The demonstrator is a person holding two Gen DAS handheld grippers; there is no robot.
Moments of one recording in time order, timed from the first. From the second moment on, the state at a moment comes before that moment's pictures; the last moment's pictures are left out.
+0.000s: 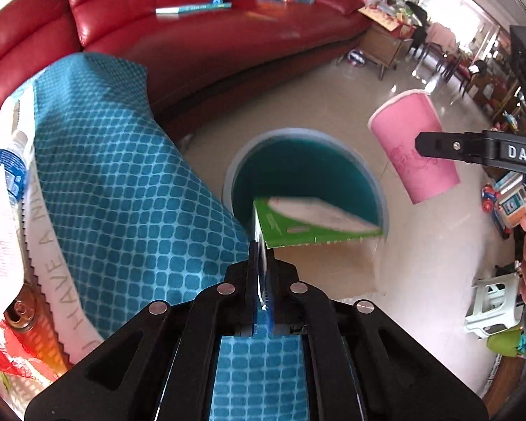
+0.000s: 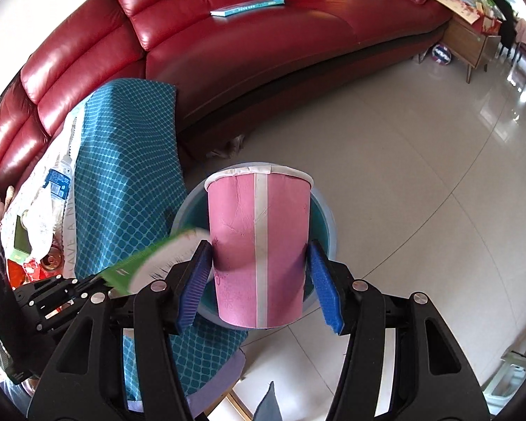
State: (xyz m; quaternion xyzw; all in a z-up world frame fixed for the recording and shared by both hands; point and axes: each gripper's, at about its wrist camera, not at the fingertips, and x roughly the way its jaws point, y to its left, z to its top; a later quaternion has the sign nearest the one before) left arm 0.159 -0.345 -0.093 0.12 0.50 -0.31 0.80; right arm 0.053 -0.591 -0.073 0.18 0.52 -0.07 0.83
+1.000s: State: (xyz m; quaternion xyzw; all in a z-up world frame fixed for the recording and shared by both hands) left arm 0.160 -0.302 -0.083 0.08 0.48 -0.28 0.82; right arm 0.068 -0.578 -0.120 0.18 0.57 -0.06 0.80
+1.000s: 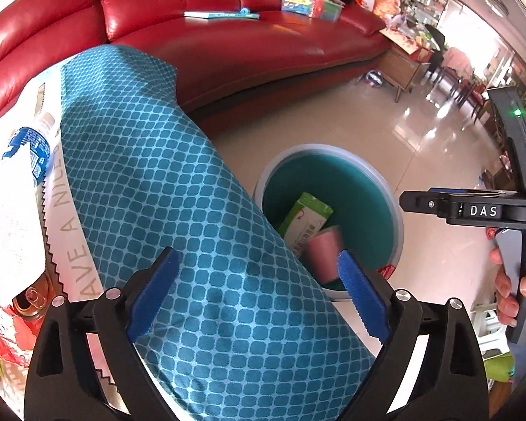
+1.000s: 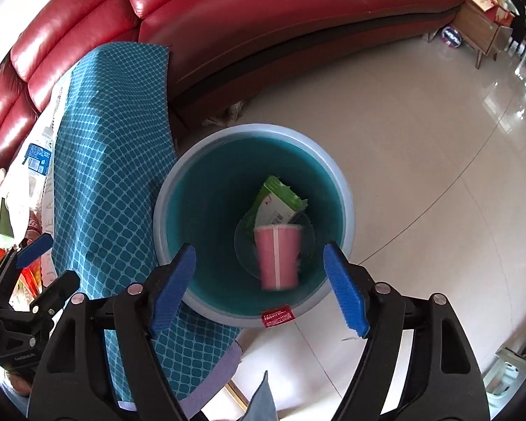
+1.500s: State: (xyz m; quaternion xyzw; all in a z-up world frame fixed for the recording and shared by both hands) left arm 0.150 -0.259 -0.057 0.06 0.47 -0.27 0.84; right arm 0.065 -0.542 -0.089 0.13 0.57 -0.05 0.81
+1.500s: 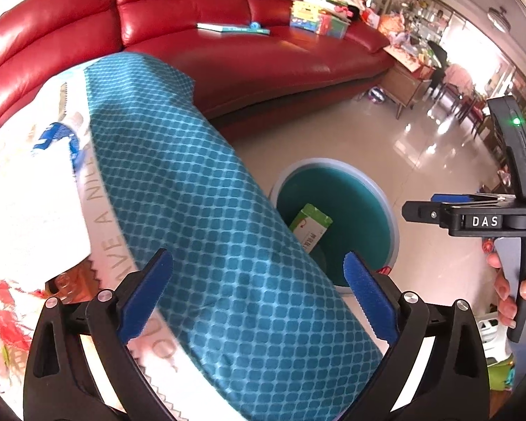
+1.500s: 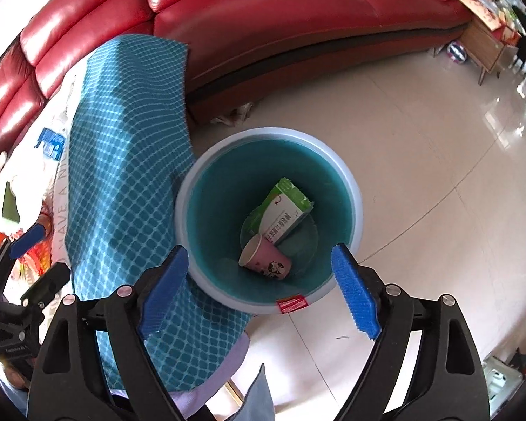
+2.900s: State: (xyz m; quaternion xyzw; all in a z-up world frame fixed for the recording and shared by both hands) left arm 0.228 0.098 -0.026 -0.06 0.45 -0.06 0.89; right arm 0.290 -0.200 -0.040 -0.04 0.59 0.07 0.80
